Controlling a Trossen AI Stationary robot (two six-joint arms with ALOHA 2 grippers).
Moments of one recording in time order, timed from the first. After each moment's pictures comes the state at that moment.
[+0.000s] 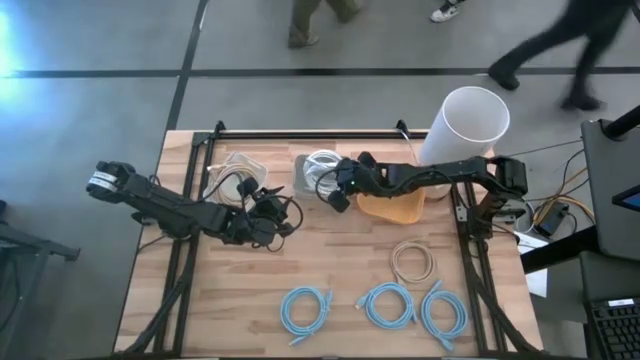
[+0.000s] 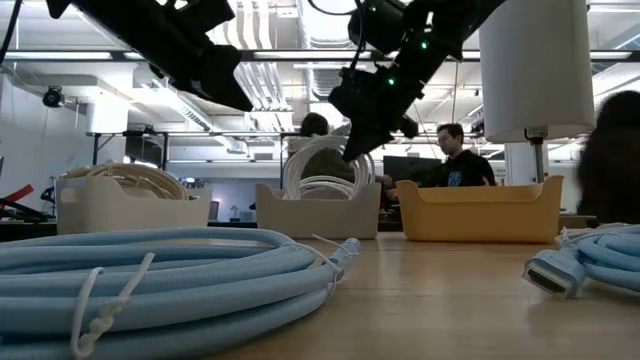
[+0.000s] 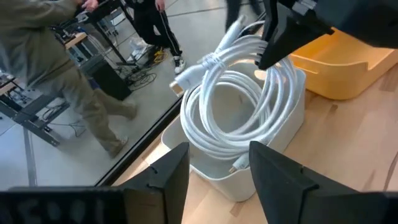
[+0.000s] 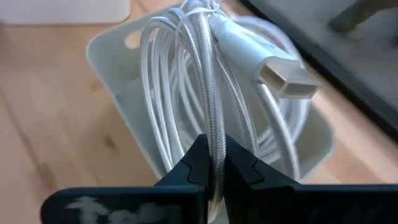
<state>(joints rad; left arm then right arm) -0.26 1.29 0.77 -0.17 -1.05 -0.27 -0.16 1.71 1.14 -0.27 0.38 0.34</state>
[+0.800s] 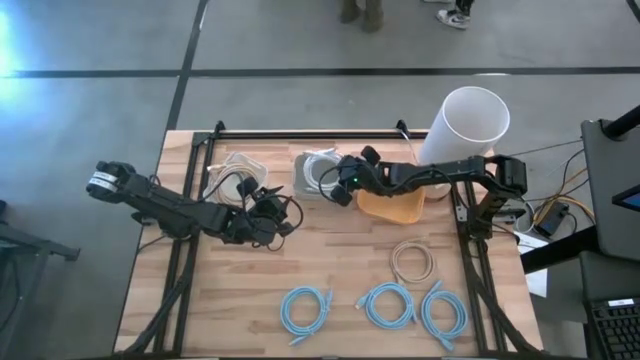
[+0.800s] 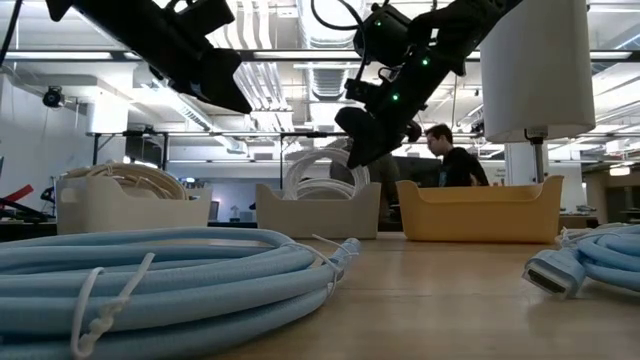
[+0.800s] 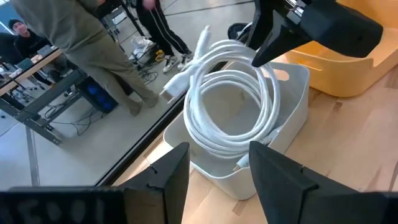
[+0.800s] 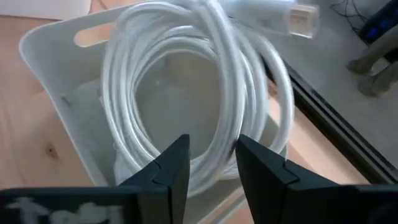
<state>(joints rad) -0.26 1.29 0.76 -0.17 -1.05 -0.27 -0.20 1.70 1.07 -0.17 0.47 0.22</state>
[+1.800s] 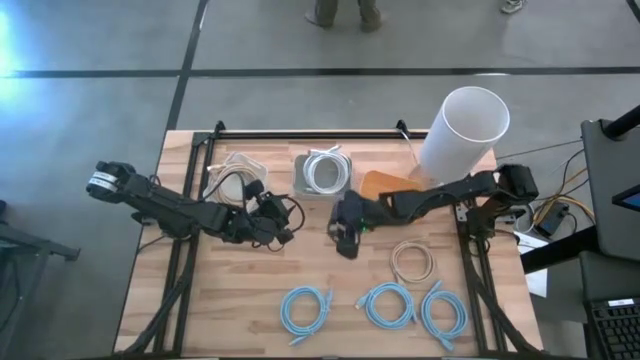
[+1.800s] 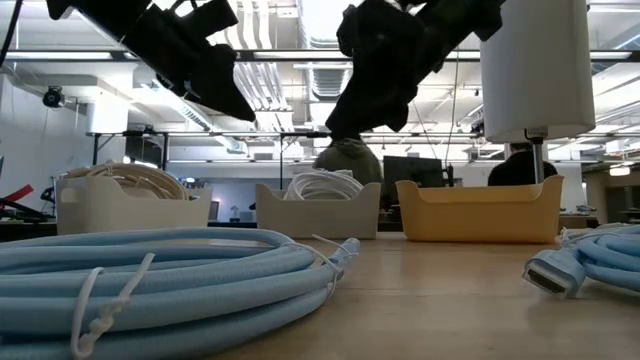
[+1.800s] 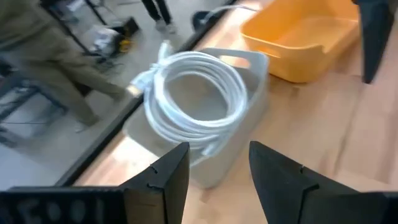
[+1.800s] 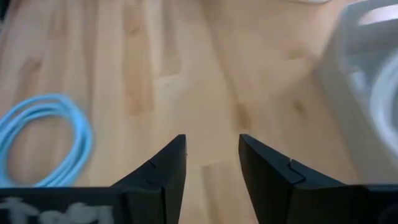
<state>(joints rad) -0.25 1.29 0.76 -0.17 -0.88 -0.27 0.08 1.65 1.08 -0.17 0.08 0.31</state>
